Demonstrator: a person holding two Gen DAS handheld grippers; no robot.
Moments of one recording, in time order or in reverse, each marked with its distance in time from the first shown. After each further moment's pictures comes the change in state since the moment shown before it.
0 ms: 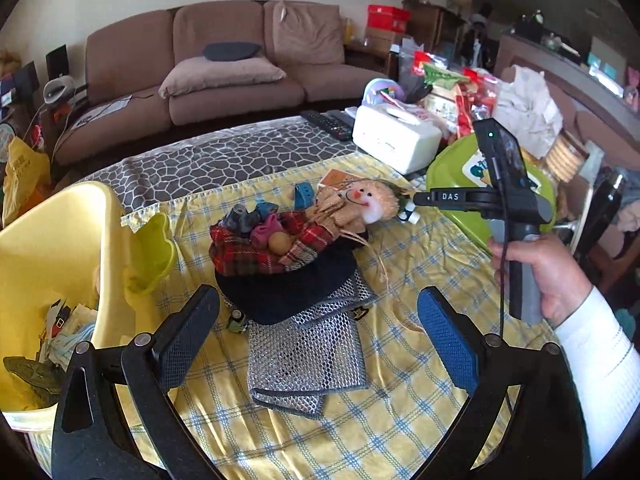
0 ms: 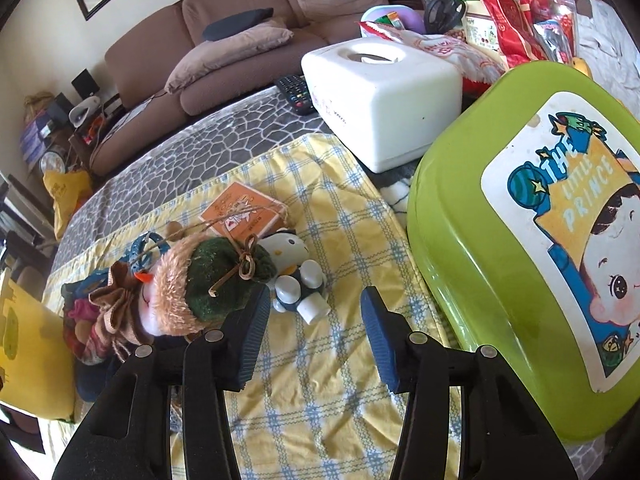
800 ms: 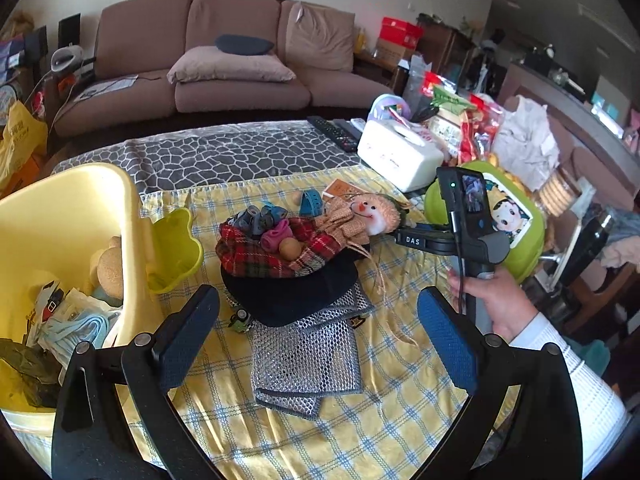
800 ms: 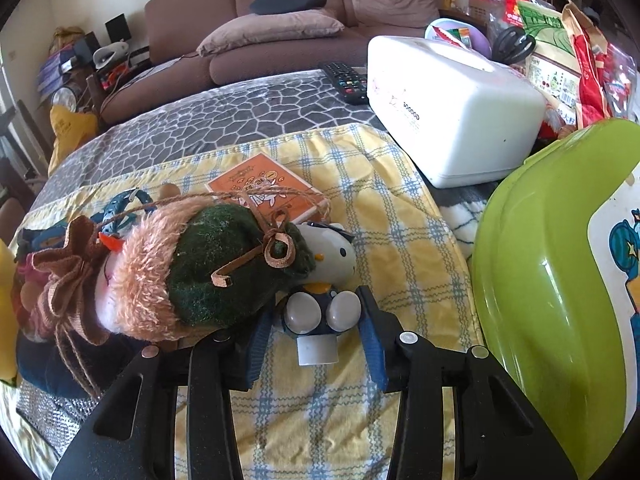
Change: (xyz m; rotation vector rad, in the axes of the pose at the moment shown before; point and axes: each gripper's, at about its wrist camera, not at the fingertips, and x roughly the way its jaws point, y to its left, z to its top) left arm -0.010 0.029 0.010 -0.125 -0.017 -0.061; right arm 0.050 0.033 -0.005 -0.224 -0.005 -0.032
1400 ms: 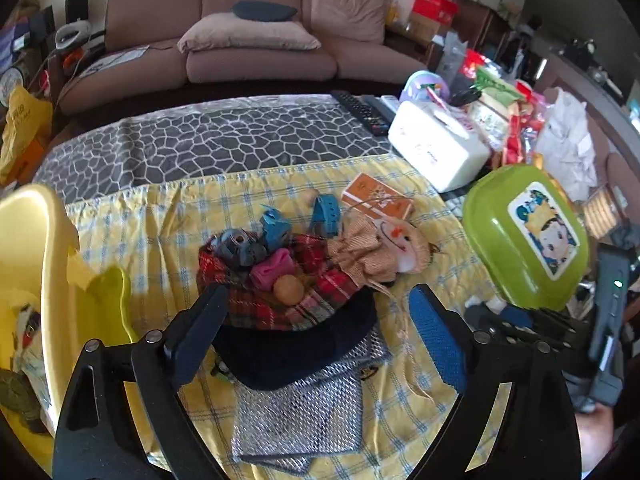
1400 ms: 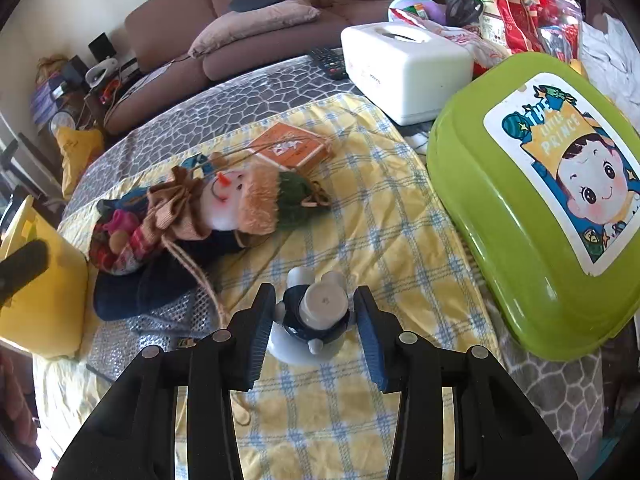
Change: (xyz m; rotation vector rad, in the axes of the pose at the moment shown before) left arm 0.090 -0.012 0.053 -0.039 0.120 0.127; right arm -0.096 0.016 -0.047 0.137 0.081 0.046
